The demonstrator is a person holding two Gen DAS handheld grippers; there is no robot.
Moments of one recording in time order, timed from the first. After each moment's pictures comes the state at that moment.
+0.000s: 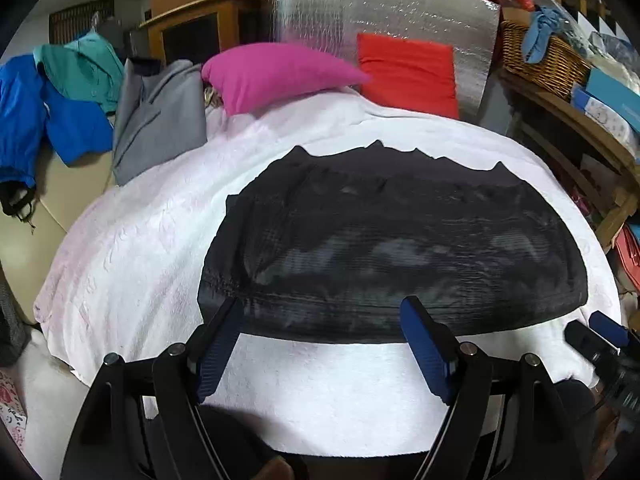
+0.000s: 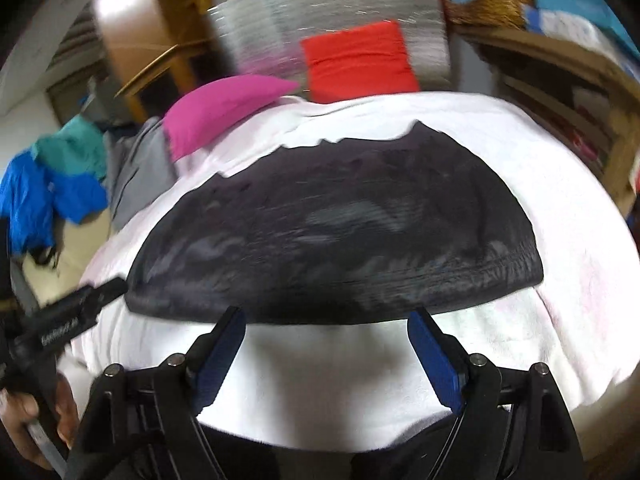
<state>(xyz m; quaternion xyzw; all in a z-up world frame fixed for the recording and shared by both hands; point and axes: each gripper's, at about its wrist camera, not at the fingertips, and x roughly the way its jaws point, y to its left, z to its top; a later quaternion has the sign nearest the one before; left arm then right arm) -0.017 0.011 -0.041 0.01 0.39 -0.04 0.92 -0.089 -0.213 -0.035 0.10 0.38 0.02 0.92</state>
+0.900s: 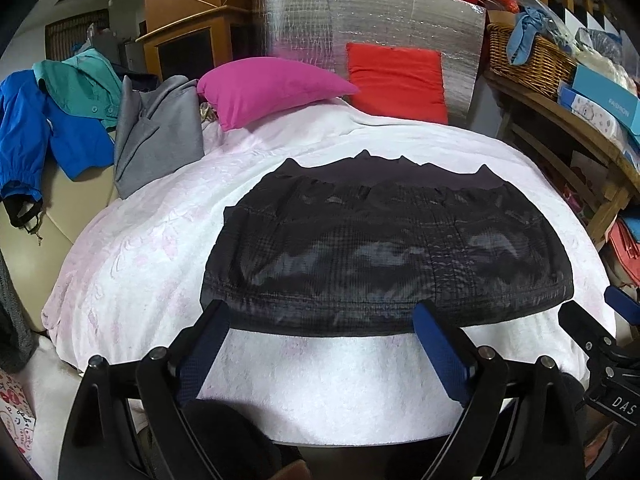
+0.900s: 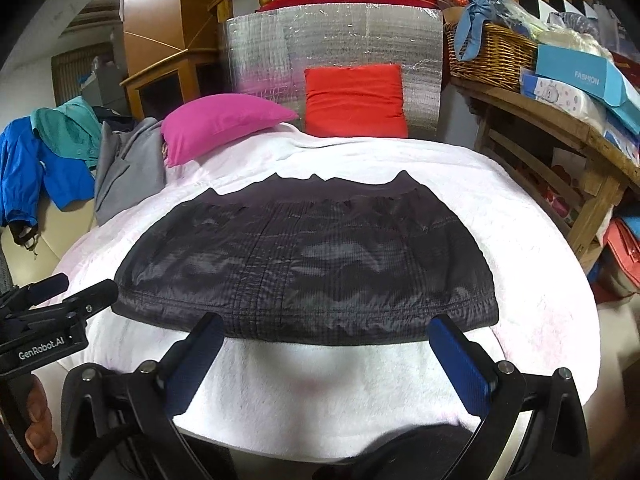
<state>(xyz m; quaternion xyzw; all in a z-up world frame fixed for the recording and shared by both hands) -0.034 0.004 -0.023 0.01 0.38 -0.05 0.92 -0.101 -0.200 -0.007 0.04 0.34 -0.04 0.94</state>
